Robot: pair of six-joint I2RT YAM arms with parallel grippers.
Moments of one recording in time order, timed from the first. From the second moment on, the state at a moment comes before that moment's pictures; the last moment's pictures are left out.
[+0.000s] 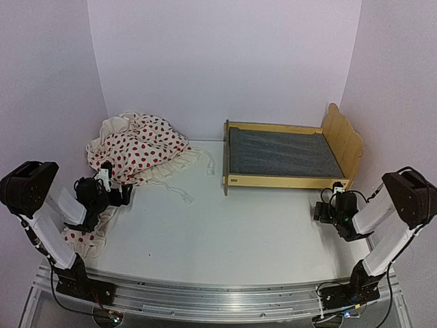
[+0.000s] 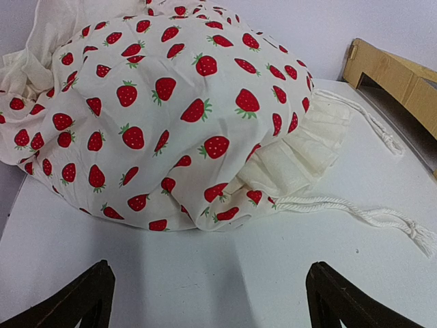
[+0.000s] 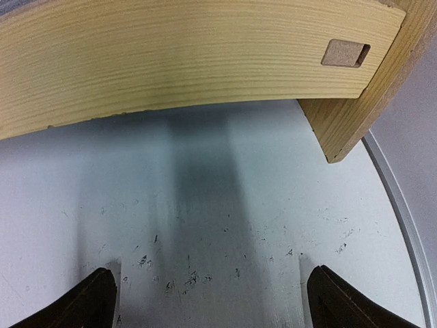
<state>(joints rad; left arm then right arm) -0.07 1.66 0.31 1.06 0.14 -0.03 0.09 1.65 0.27 0.76 0.26 0.14</state>
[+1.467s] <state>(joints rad) -0.20 1.46 0.91 0.18 0.53 0.20 0.40 1.95 1.56 -0.78 -0.28 -0.93</state>
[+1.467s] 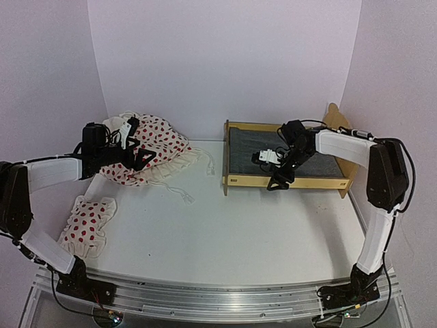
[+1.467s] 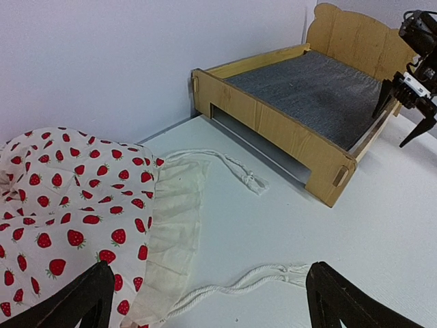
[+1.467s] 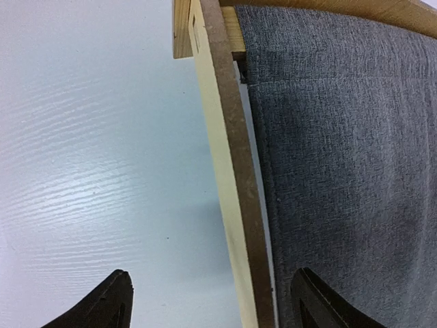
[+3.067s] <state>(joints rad) -0.15 2.13 1.56 -0.16 -0.03 0.74 0.87 1.89 1.63 -0.77 -0.18 -0.52</state>
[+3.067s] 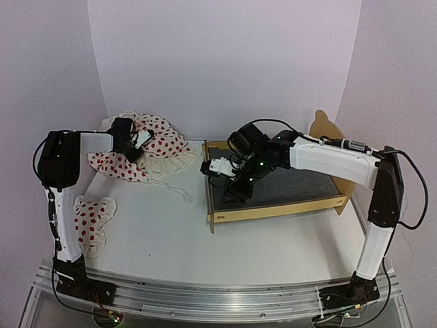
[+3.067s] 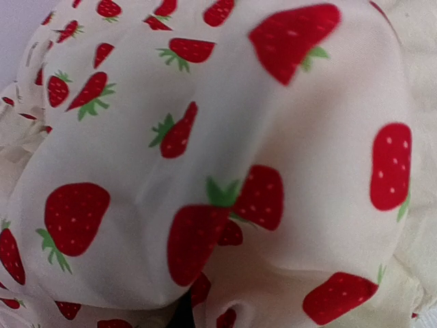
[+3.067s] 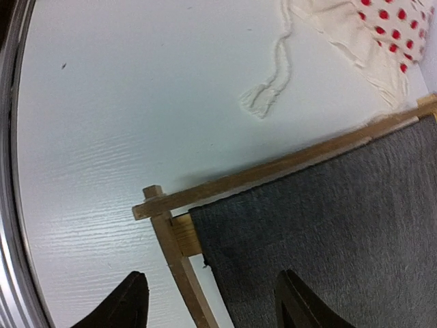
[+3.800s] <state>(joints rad) -0.15 1.70 2.12 -0.62 0.58 0.86 0.69 2.03 2.10 -0.58 -0.36 0.17</state>
